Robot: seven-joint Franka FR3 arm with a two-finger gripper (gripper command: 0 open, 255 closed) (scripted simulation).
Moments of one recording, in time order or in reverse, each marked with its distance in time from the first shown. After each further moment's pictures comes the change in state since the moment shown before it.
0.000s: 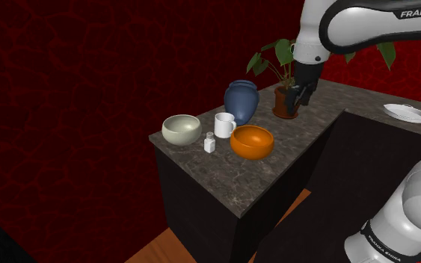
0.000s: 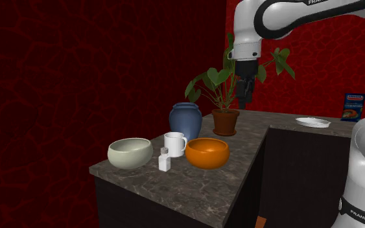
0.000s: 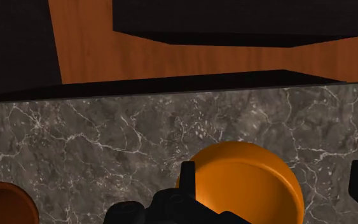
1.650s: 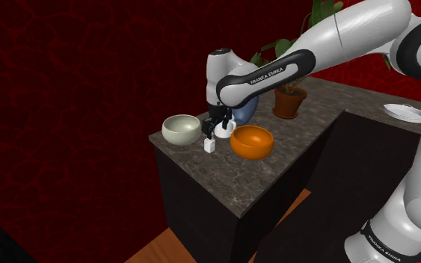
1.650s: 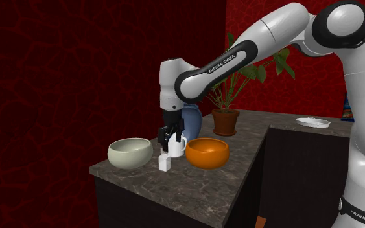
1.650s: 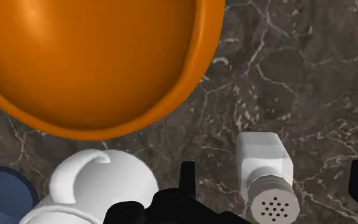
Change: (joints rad) arm 0.052 0.861 0.133 0.444 -0.165 0.466 0.276
